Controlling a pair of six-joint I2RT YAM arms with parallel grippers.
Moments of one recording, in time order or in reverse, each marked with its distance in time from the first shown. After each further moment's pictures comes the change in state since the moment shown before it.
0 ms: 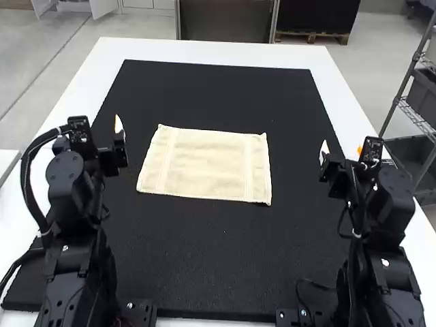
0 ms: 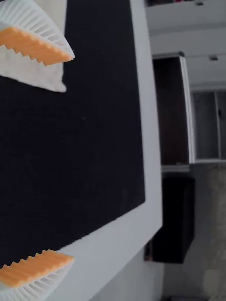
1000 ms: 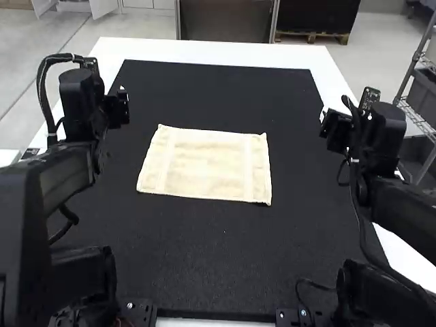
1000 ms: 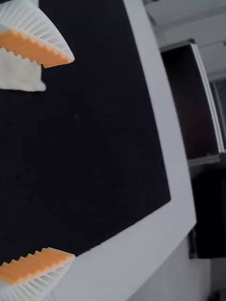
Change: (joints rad) left arm 0.000 0.946 0.386 0.262 -0.011 0.002; right arm 0.000 0.851 0.281 0.420 0.027 0.122
